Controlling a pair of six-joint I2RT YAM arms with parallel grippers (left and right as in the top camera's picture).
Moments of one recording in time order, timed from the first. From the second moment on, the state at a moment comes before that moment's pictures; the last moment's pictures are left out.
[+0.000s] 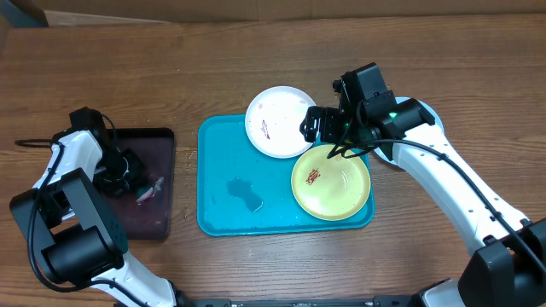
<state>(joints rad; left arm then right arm) 0.43 1.91 1.20 -0.88 0.01 -0.33 0.41 1.64 1.33 -0.75 -0.26 0.51</state>
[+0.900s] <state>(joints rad) 0.43 1.91 1.20 -0.84 0.00 -0.35 0.41 1.64 1.33 -0.62 -0.10 0.51</state>
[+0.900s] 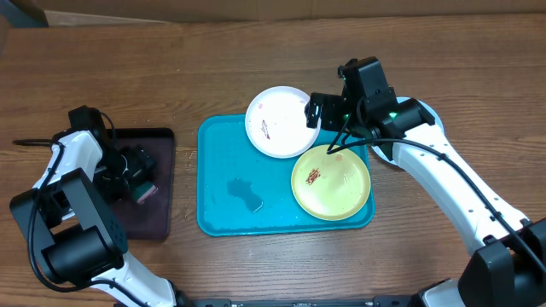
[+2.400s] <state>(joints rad) 0.43 1.91 1.20 -0.85 0.00 -0.35 0.41 2.04 1.32 -0.37 -0.03 0.54</state>
